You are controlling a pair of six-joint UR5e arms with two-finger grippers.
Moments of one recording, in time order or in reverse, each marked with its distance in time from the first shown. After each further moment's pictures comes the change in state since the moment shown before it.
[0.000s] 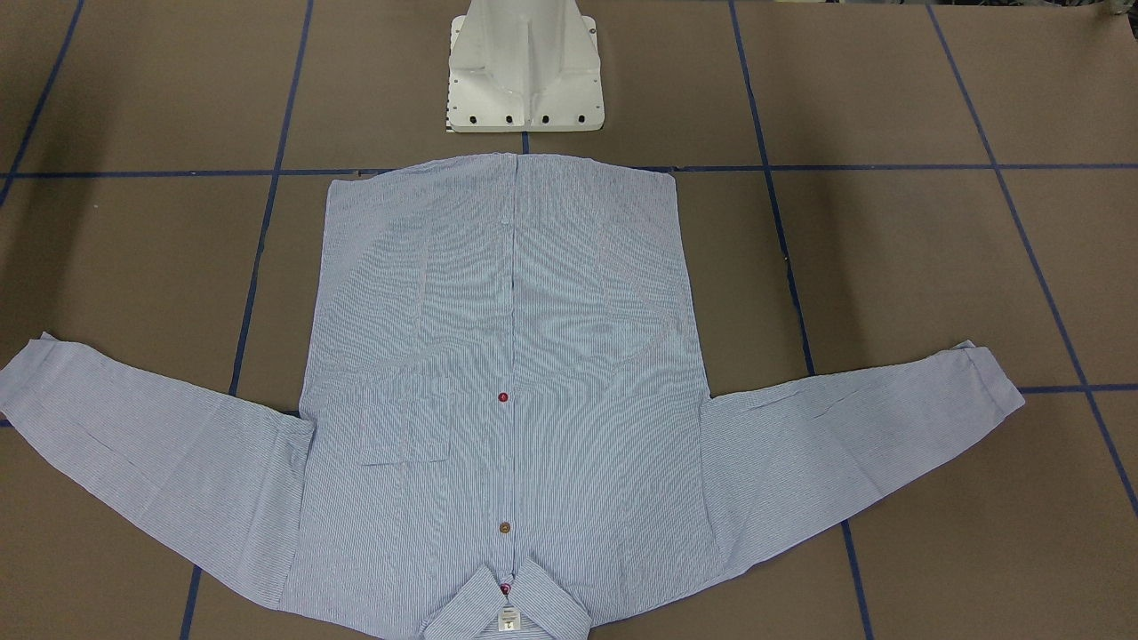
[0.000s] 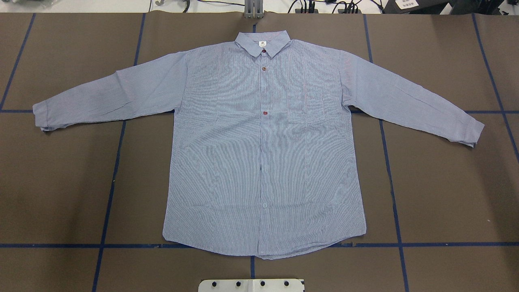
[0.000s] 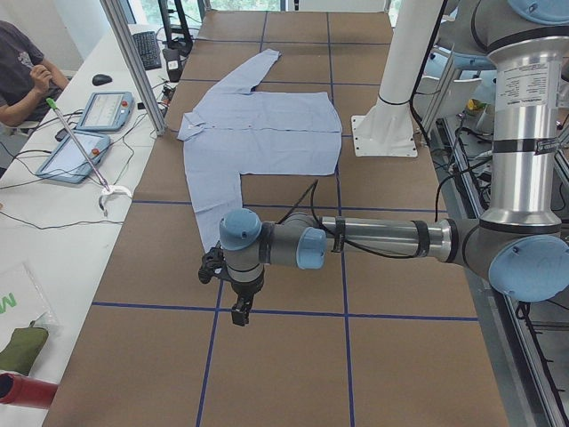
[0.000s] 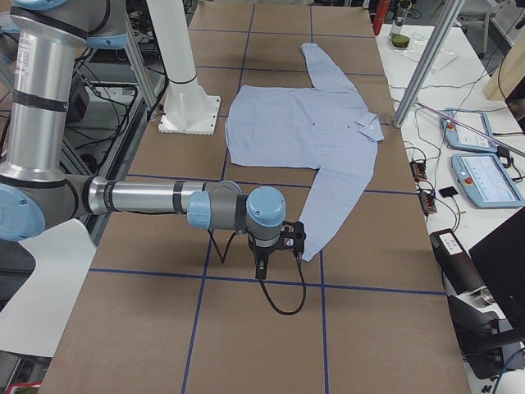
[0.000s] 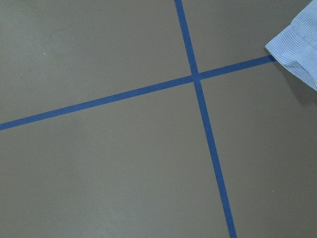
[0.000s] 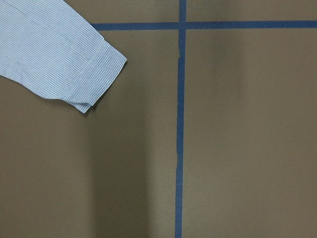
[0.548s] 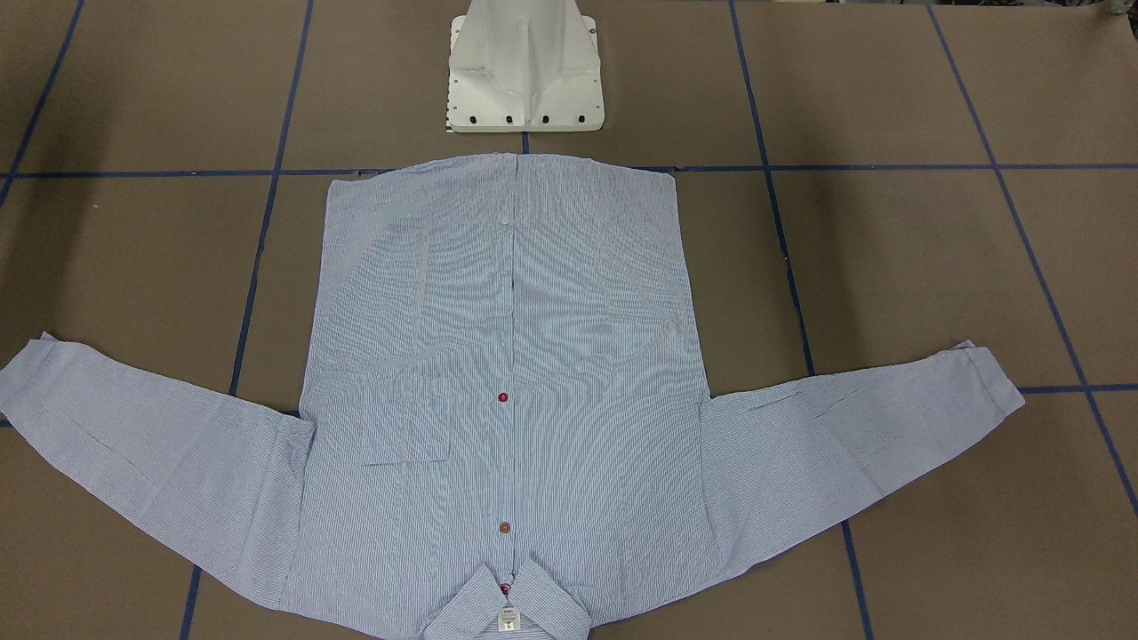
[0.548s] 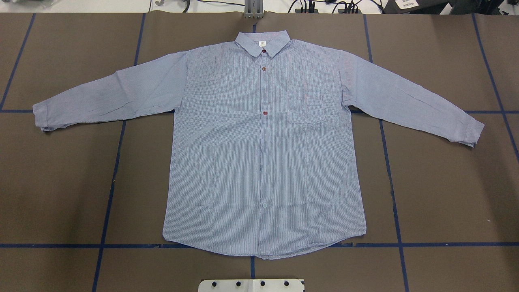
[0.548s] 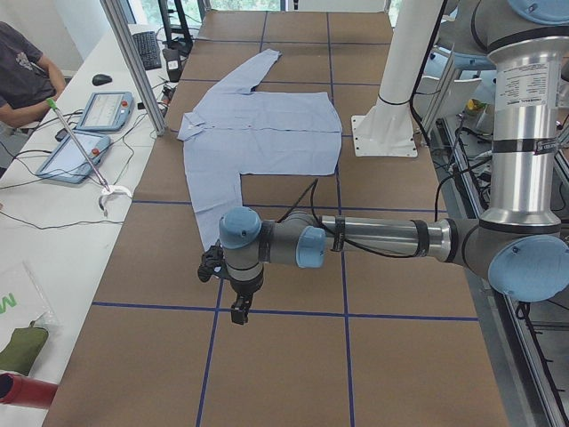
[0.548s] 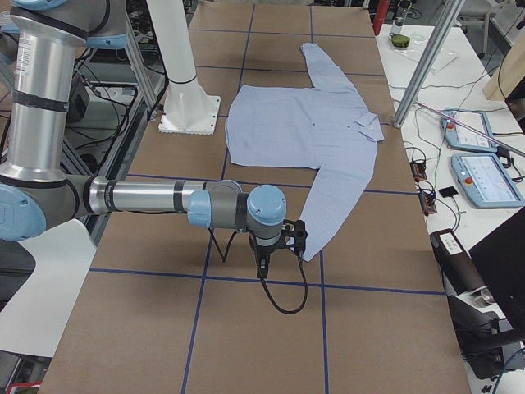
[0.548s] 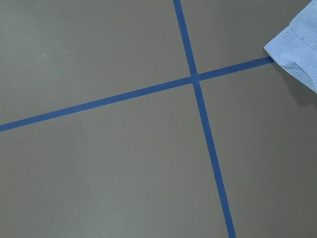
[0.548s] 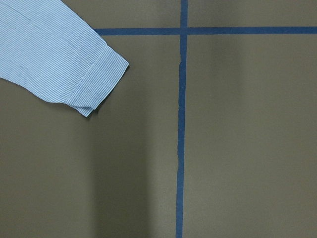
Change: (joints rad) left arm 0.000 -0.003 -0.006 0.000 0.000 -0.002; right arm 0.004 0.005 0.003 0.001 -0.002 0.002
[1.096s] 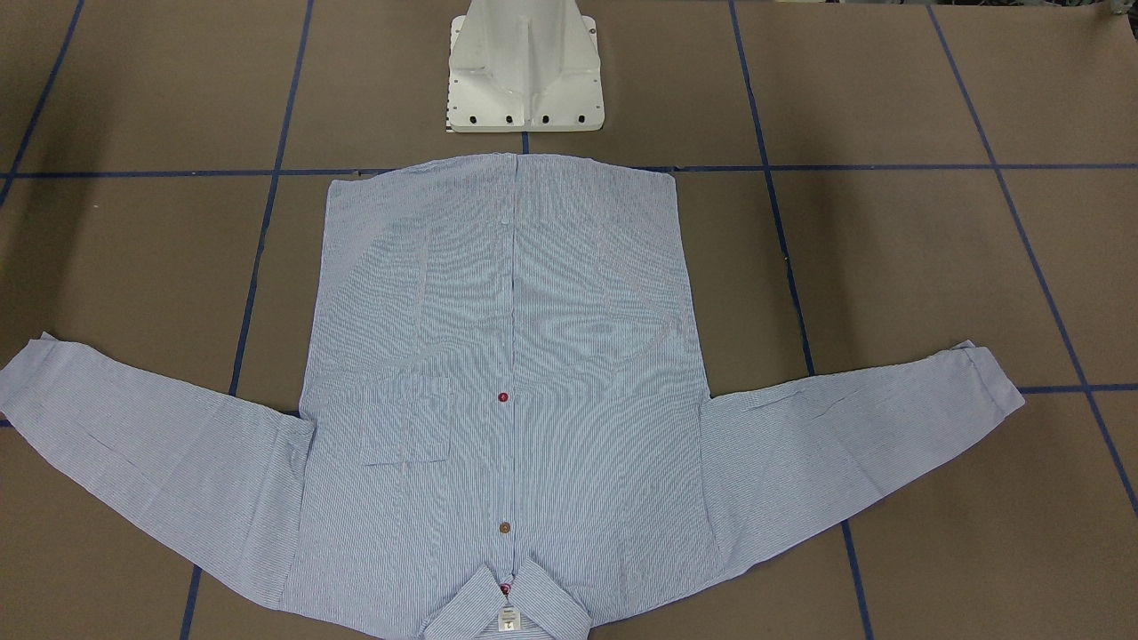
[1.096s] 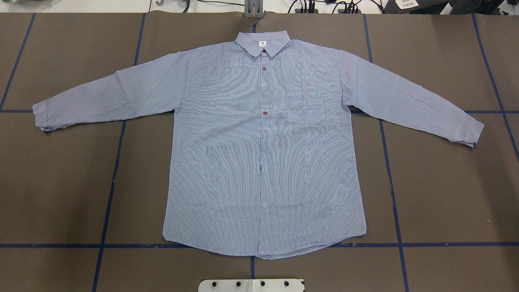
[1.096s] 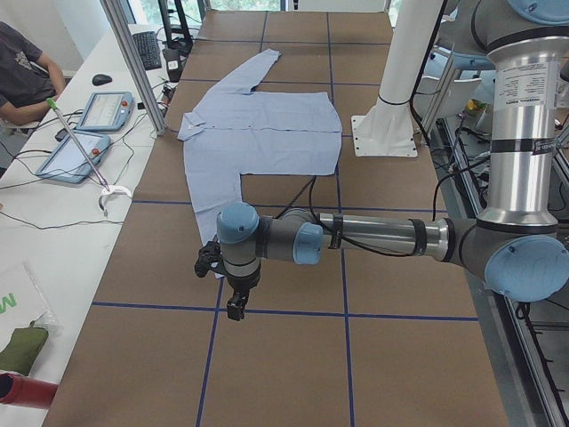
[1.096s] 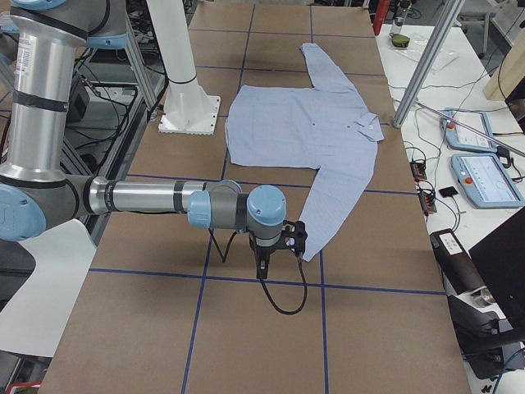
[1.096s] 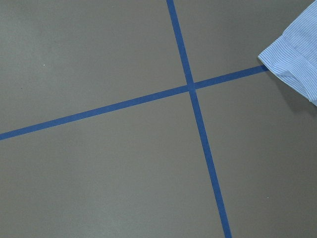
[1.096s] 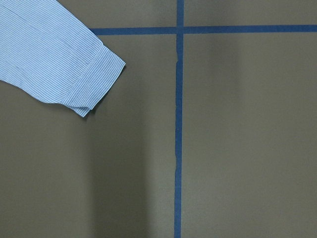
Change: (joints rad) left arm 0.000 -0.022 -0.003 0.000 0.001 -0.001; right arm 0.000 -0.001 -0.001 0.000 -0.004 0.010
